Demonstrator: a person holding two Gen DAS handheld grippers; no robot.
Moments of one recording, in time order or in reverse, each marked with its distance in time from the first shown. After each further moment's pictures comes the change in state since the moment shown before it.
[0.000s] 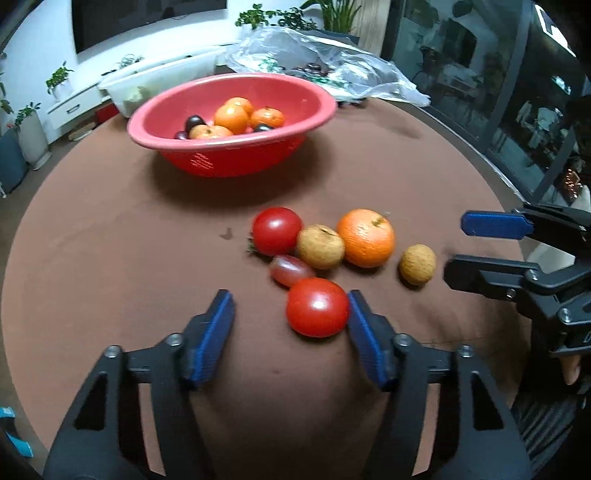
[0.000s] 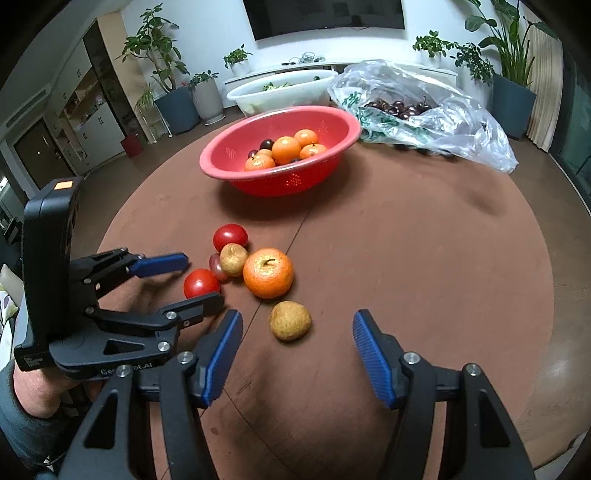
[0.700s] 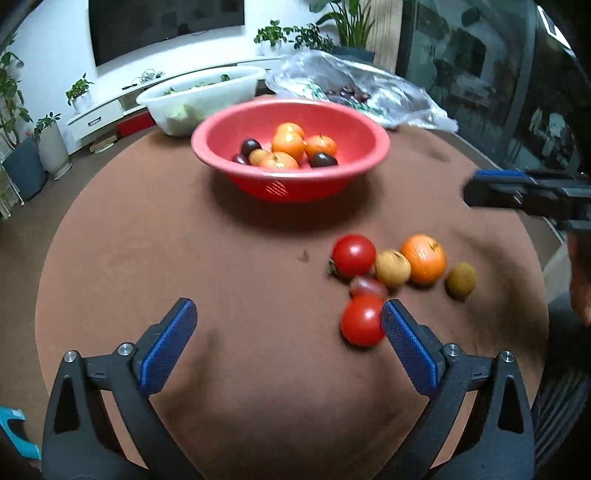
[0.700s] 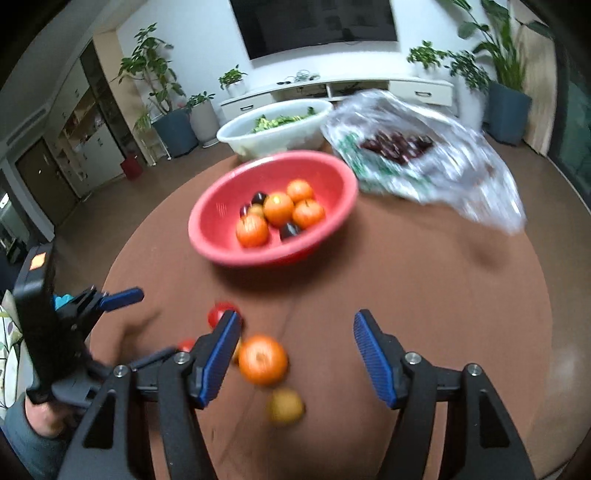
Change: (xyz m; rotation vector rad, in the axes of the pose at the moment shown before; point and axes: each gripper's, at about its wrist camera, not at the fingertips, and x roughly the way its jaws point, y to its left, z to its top) left arm -0.021 0.043 0.003 -0.001 -0.069 0.096; right arm -0.001 -0.012 0.047 0.046 -0.067 0.015
